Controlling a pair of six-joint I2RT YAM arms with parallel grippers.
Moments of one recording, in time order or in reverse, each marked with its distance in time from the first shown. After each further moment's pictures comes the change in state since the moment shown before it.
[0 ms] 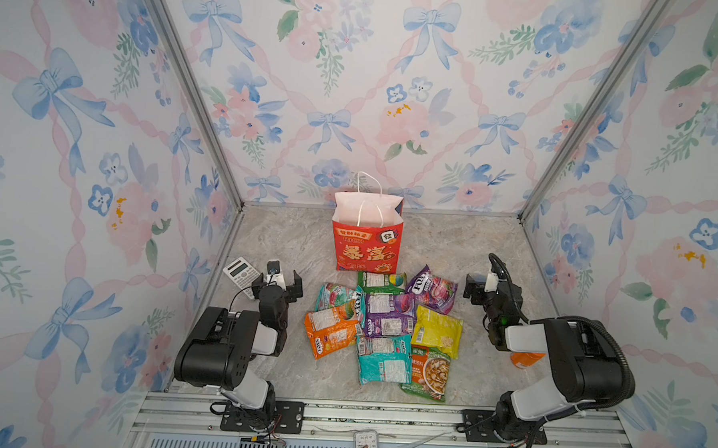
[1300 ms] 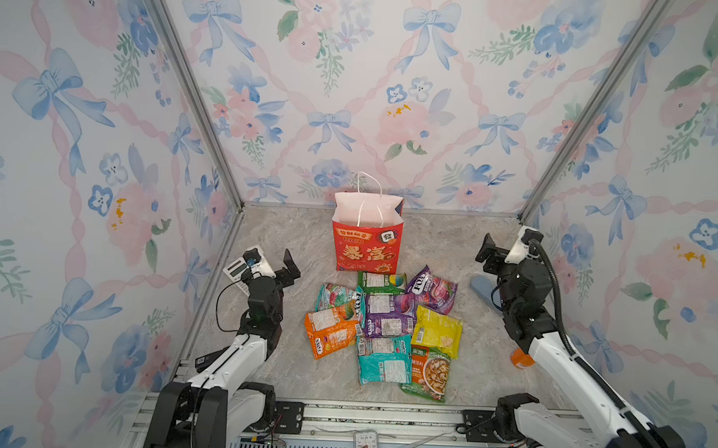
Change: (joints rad) left arm -0.027 -0.519 0.105 -0.458 -0.035 -0.363; right arm 0.177 -0.590 0.301 -0.596 0.282 0.193
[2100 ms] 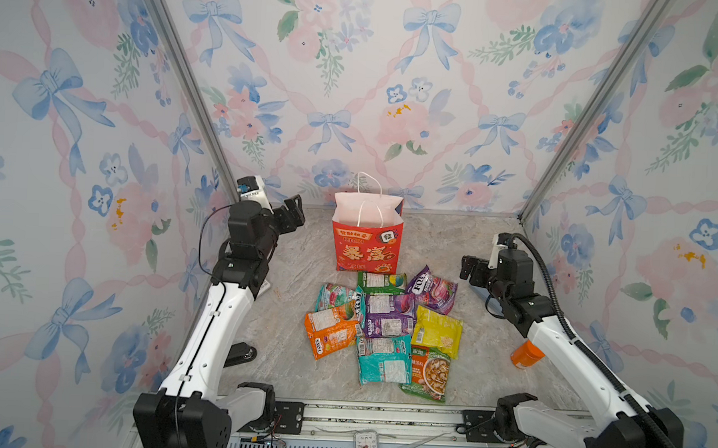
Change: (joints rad) left arm 0.040 0.190 0.877 -0.803 0.390 -0.051; right arm 0.038 0.144 0.163 -0.527 -0.202 0.105
